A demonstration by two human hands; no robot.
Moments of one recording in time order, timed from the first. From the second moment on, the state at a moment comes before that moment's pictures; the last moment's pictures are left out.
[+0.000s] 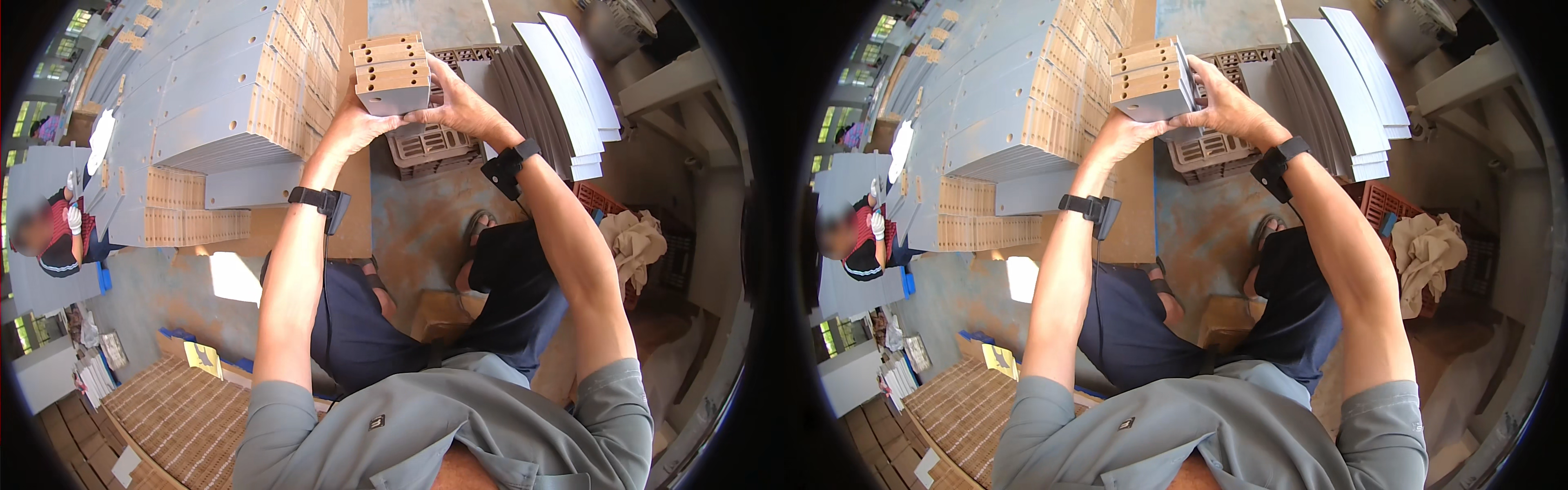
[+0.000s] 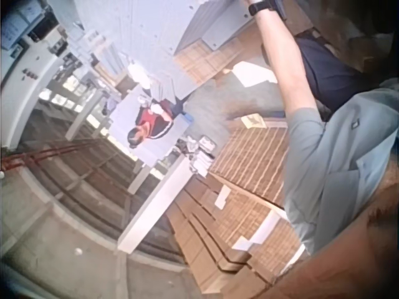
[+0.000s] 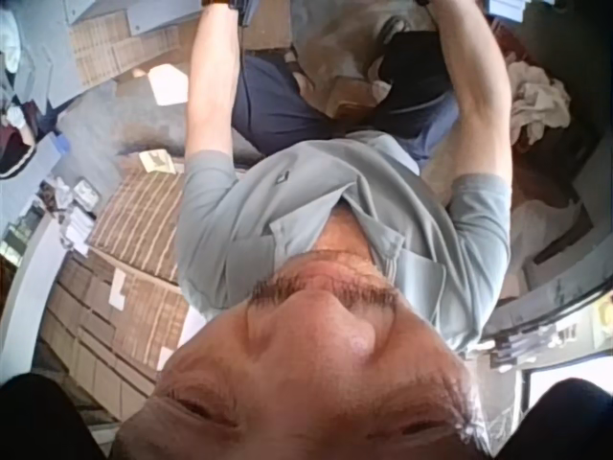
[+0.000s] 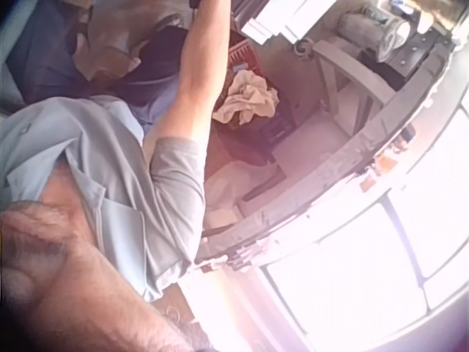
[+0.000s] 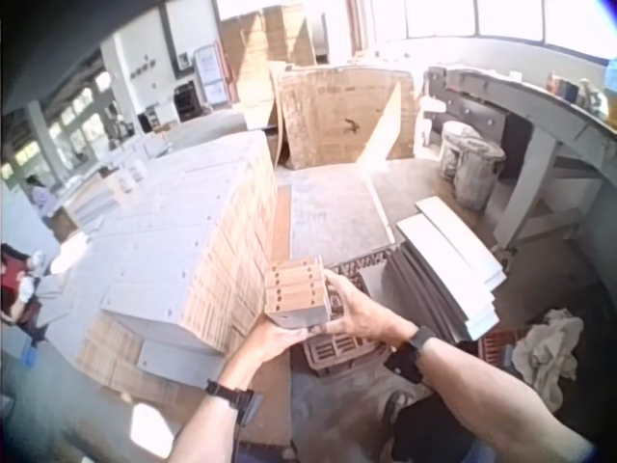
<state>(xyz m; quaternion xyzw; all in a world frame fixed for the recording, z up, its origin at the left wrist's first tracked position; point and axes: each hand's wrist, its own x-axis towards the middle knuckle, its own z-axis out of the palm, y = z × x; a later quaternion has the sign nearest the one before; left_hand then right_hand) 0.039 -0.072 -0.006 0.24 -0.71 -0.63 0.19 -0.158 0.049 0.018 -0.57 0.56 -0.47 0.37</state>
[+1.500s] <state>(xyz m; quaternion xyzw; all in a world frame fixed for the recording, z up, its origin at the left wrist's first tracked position) 0.046 -0.028 0.092 0.43 -0.63 -0.61 0.21 -0.137 0.059 0.100 -0.43 0.57 -0.67 0.23</state>
